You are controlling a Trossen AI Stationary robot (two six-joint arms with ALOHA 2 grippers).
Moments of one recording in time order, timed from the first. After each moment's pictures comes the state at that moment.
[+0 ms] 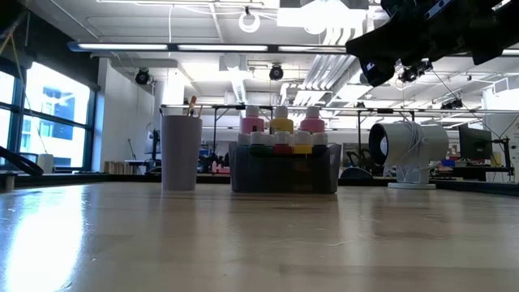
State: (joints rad) left arm -0.80 1.84 1.39 -1.35 0.07 -1.94; right arm 0.05 1.04 0.37 0.51 -0.11 0.08
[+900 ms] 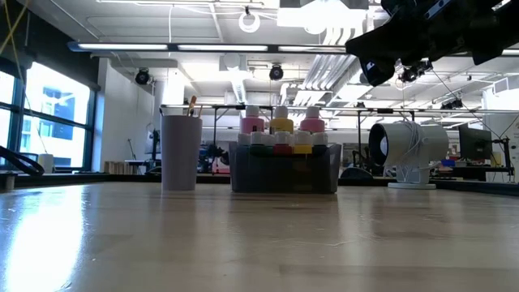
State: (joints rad) left arm -0.96 1.92 1.22 -1.17 0.25 -2.24; right arm 0.05 1.04 0.37 0.51 -0.11 0.07
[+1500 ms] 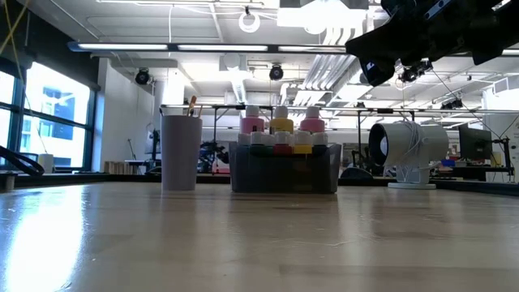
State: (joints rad) left arm -0.96 1.91 1.15 -1.15 0.04 -2.23; right arm 0.05 1.04 0.37 0.51 -0.11 0.07
